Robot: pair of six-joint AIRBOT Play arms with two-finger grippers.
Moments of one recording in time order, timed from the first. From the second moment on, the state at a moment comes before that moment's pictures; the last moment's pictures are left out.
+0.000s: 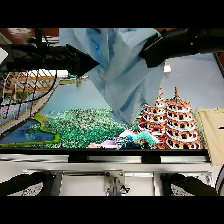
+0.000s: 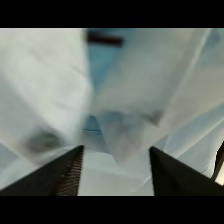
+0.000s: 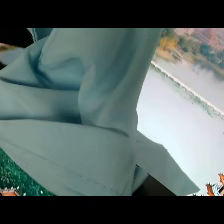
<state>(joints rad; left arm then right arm) -0.33 -1.28 1.66 0.77 -1.03 -1.03 0.29 -1.30 2.01 -1.13 1.39 1.20</state>
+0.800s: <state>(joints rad) -0.20 -1.07 1.82 0.80 -0.82 -1.00 0.25 -1.02 2.01 -2.27 1.40 1.75</state>
